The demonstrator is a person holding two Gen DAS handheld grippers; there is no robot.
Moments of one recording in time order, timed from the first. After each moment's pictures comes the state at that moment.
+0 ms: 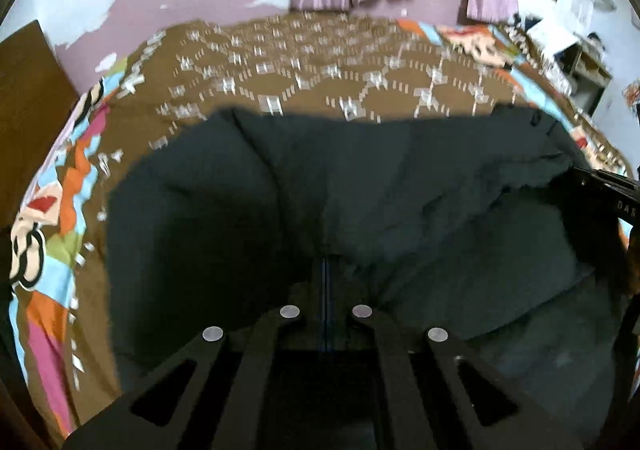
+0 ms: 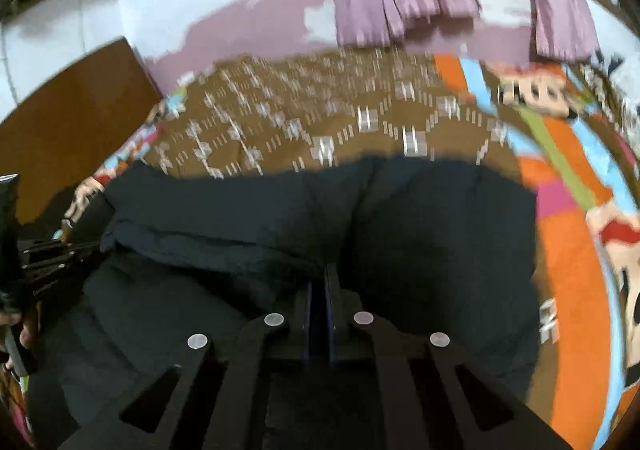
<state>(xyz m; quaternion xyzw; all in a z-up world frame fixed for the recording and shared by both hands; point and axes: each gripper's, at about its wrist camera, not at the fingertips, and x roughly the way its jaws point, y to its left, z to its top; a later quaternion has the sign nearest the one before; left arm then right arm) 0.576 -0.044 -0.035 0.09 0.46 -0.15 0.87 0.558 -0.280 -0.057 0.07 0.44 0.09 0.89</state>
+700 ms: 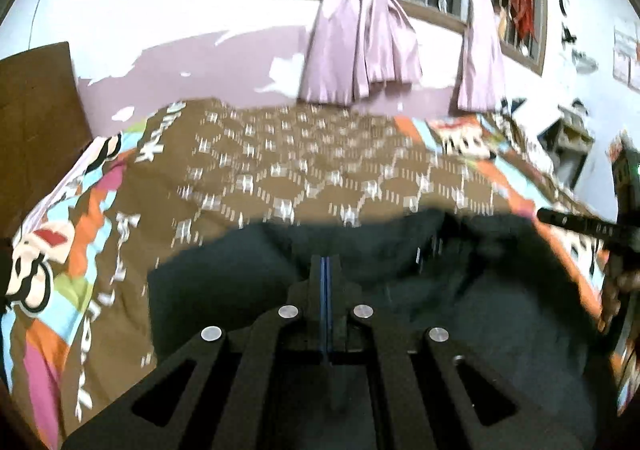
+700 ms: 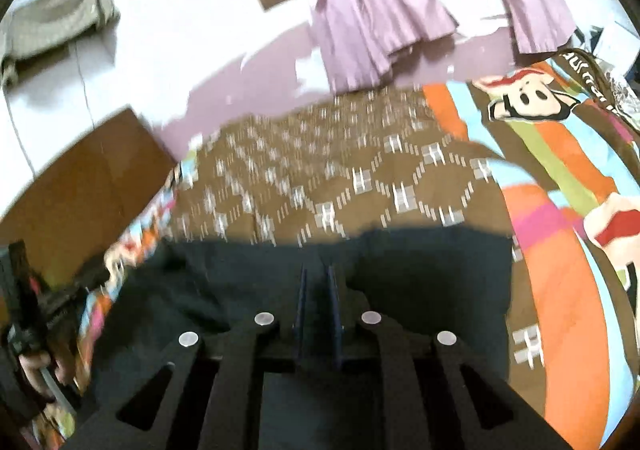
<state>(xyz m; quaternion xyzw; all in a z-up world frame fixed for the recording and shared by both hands) 0.567 -0.021 0.048 0.01 0.31 -0.17 0.94 0.559 -0.318 0.005 0.17 0.34 0.11 0.92</state>
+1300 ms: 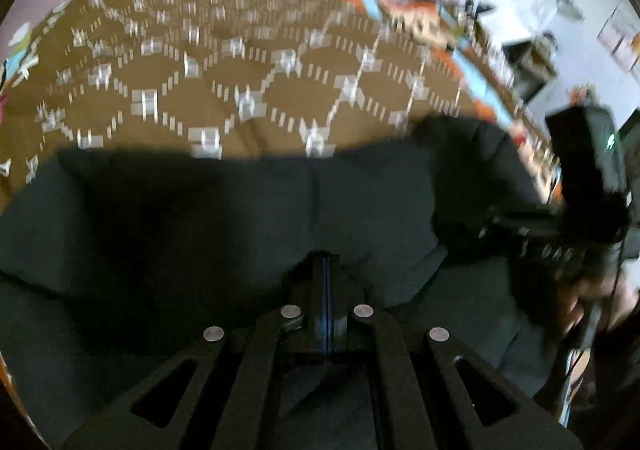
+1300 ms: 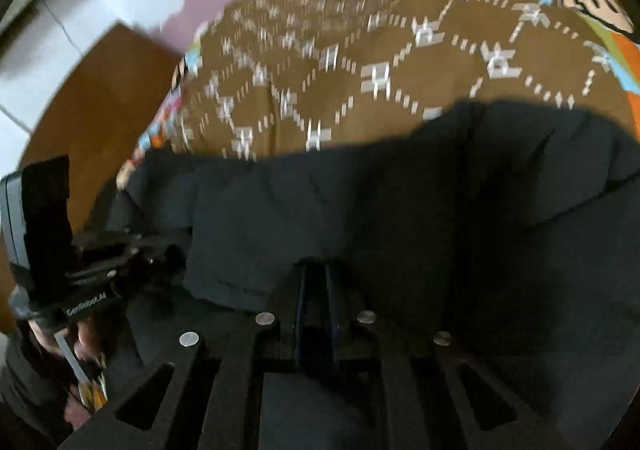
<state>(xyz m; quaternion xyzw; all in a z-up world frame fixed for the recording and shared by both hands) 0.650 -0.086 -0.034 0.02 0.54 -0.29 0.79 0.626 -0.270 -0.081 0.16 0.57 0.20 0.78</state>
